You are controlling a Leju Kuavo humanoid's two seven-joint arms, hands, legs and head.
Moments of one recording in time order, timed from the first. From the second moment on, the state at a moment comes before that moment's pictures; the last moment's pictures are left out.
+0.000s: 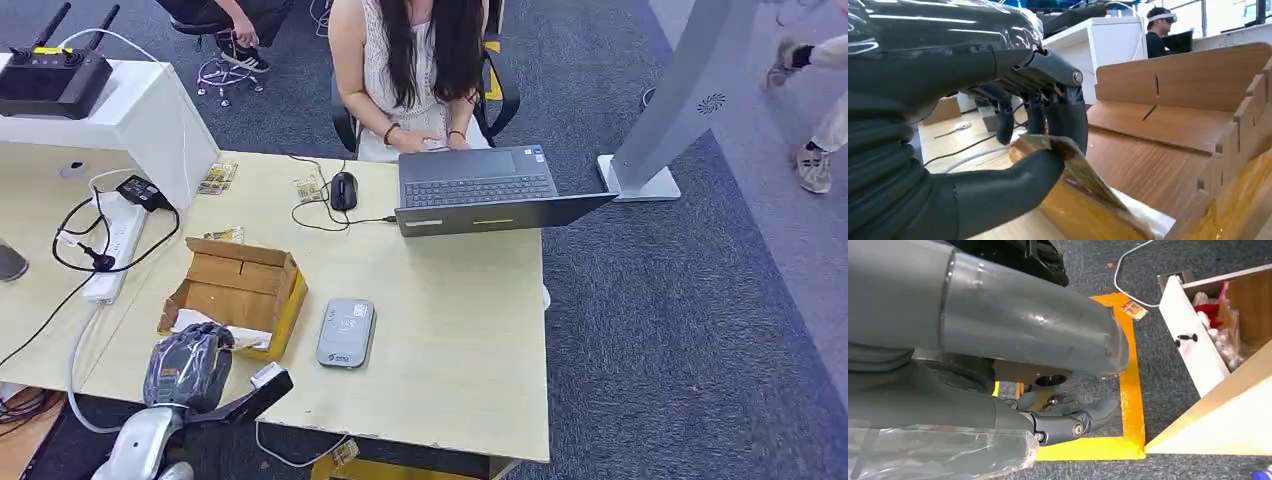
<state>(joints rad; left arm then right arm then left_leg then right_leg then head) 0.08 0.13 -0.12 -1.36 -1.35 0.08 0.03 -0.07 0.20 -0.59 -0.24 0.36 0.12 -0.38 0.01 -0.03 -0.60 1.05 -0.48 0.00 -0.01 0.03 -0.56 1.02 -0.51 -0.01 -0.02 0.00</state>
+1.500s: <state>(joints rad) -0.34 0.11 -0.18 -1.40 -1.47 0.18 0.10 -0.09 0.21 -0.62 -0.24 0.44 0.12 -0.37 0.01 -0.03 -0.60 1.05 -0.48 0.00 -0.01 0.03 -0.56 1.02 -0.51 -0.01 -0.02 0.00</state>
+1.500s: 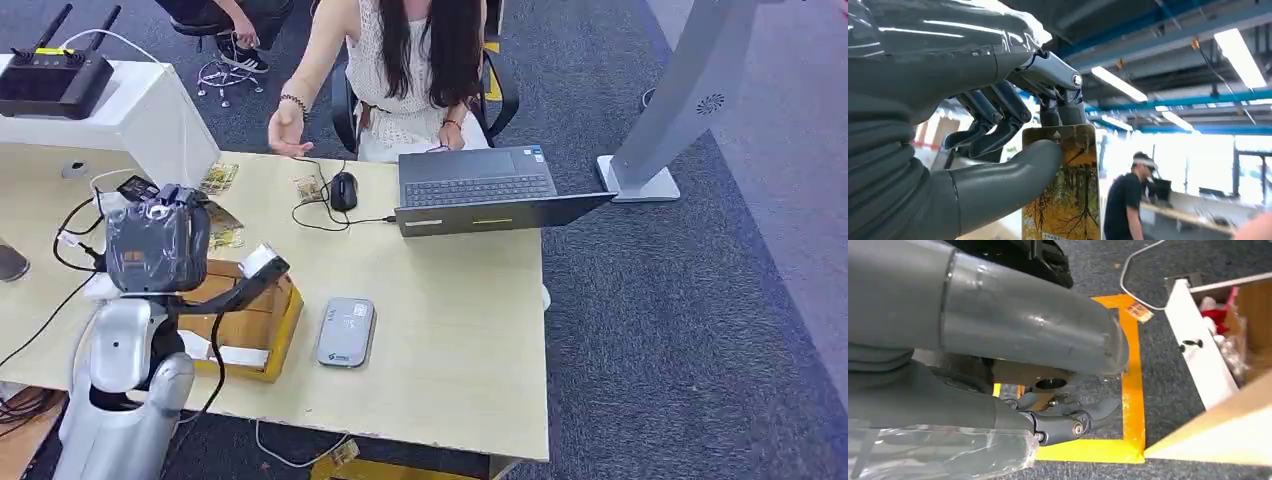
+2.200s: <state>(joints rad) -0.73 0.09 -0.20 -0.92 -1.51 0.16 0.11 -0.10 0.21 -0.61 -0.23 0.45 0.14 -0.34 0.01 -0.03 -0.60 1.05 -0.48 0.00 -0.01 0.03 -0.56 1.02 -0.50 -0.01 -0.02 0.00</state>
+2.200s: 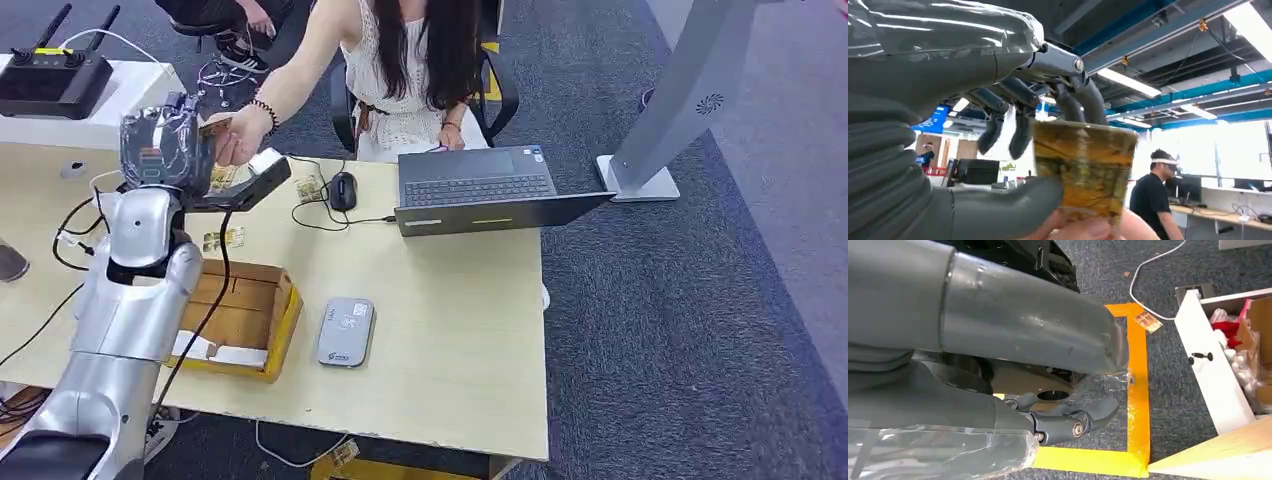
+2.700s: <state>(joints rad) -0.48 0.13 -0.19 -1.20 -1.25 0.19 -0.07 -0.09 0.21 -0.62 -0.23 0.40 0.13 -0.39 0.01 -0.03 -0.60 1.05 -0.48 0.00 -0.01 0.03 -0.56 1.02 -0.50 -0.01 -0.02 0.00</state>
